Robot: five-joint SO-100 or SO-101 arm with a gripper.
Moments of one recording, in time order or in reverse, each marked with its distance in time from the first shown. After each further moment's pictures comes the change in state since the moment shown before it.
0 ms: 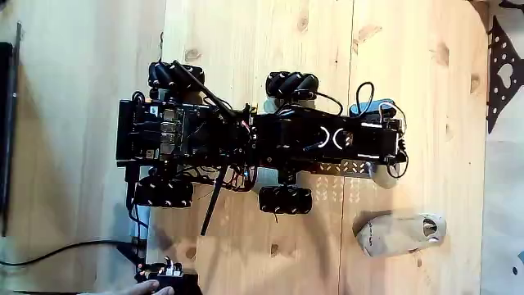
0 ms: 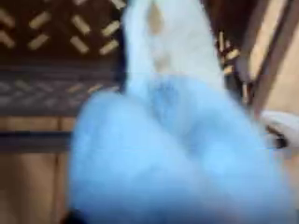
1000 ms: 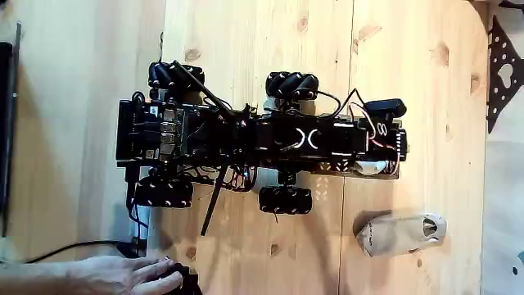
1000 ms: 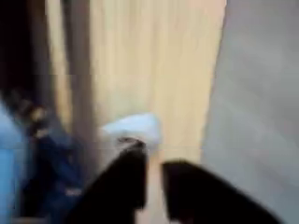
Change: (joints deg) arm -4.7 28.1 29.4 -29.8 11.4
